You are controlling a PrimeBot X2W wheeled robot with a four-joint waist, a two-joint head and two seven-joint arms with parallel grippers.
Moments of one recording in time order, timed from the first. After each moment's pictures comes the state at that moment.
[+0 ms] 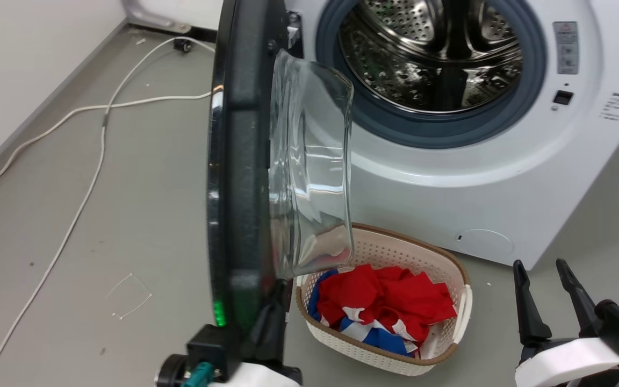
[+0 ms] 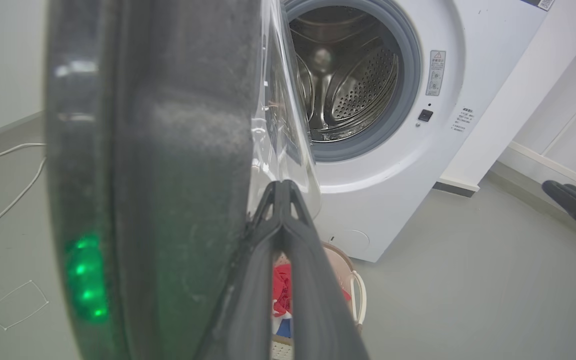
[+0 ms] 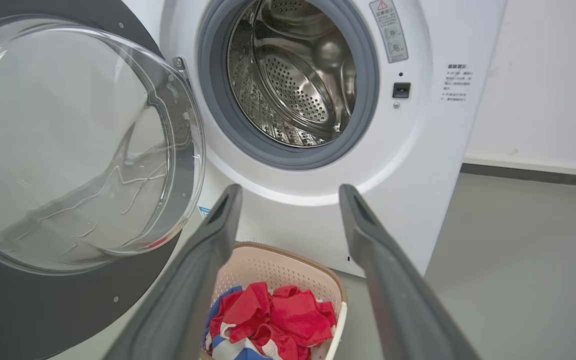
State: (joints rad) left arm -0.02 0.21 -0.61 -0.09 -0.47 0.36 -0.14; right arm 0.07 -0.05 -0.06 -0.01 0.15 0.13 -0.10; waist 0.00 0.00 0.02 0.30
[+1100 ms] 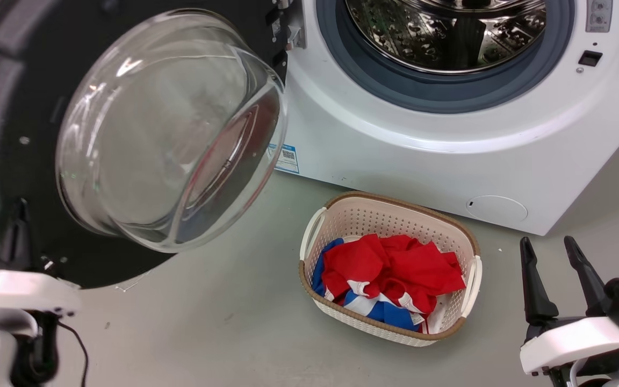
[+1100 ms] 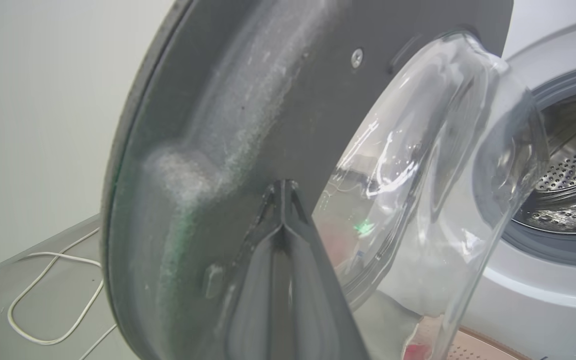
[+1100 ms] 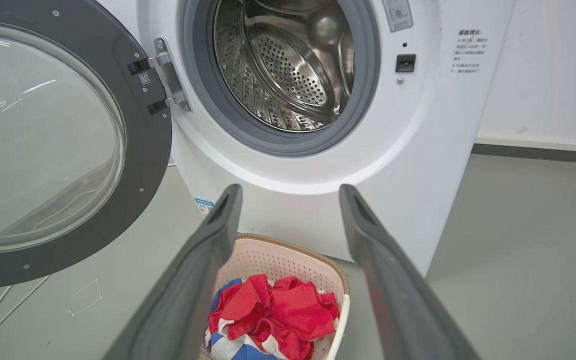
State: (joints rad) left arm -0.19 0.50 -0.09 0.22 -0.71 0.15 -0.26; right arm 0.02 -0.05 -0.07 -0.04 0.15 0.13 -0.06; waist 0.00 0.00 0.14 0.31
